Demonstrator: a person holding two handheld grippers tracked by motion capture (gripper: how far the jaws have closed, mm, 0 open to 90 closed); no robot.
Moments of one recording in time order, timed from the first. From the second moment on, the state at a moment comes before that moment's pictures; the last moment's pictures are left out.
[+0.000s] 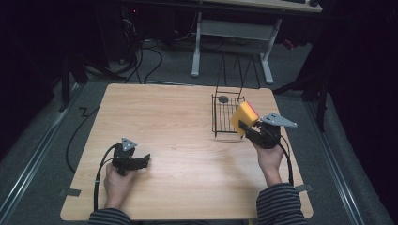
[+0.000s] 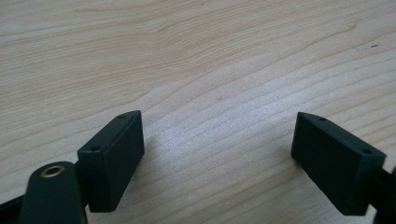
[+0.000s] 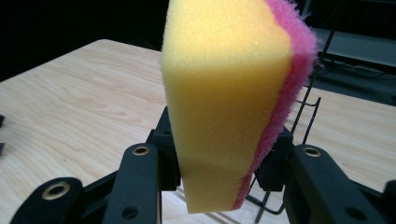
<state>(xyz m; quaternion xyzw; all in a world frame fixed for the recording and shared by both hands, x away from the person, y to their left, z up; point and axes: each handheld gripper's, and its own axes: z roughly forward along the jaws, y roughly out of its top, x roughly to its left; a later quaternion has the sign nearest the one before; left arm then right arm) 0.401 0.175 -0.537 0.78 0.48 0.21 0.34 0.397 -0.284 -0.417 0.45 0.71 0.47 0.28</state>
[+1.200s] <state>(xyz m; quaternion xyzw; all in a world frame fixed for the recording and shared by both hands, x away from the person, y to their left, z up) 0.401 0.175 -0.537 0.78 0.48 0.21 0.34 0.477 -0.249 -0.454 0.49 0.74 0.38 0.28</state>
